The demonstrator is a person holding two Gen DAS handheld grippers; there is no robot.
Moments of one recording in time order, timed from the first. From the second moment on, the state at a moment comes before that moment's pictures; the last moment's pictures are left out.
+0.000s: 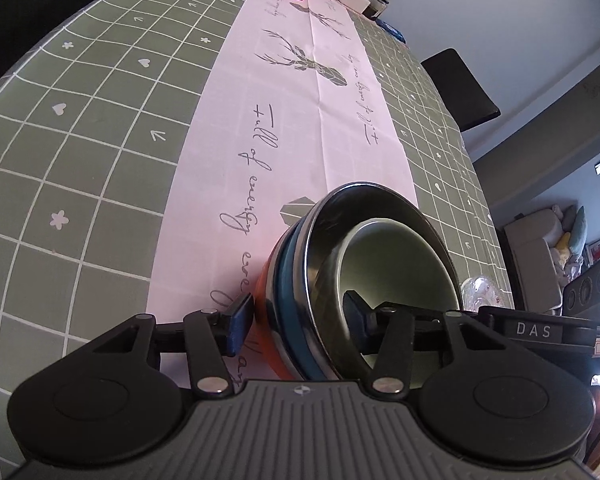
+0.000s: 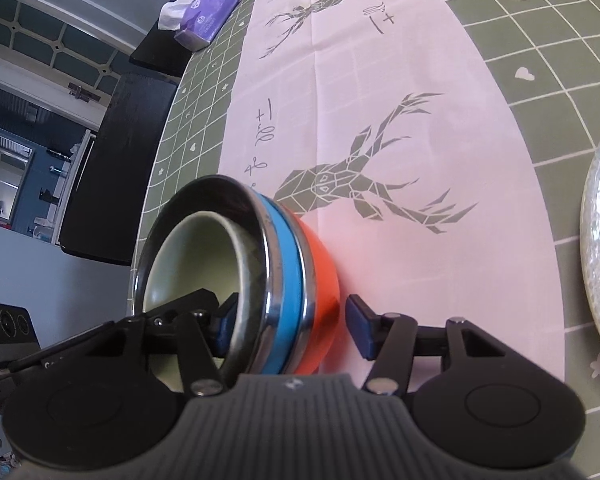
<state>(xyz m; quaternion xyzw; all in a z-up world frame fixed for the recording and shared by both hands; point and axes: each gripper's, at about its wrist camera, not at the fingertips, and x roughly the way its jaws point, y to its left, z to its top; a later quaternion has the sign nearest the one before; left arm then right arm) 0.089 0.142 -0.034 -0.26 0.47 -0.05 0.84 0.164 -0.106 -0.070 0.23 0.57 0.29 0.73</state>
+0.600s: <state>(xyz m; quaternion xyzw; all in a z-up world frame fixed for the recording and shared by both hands) 0.114 0.116 -0.021 -0.15 0.54 -0.02 0.83 0.170 -0.093 -0.060 0.17 0.60 0.26 0.74</state>
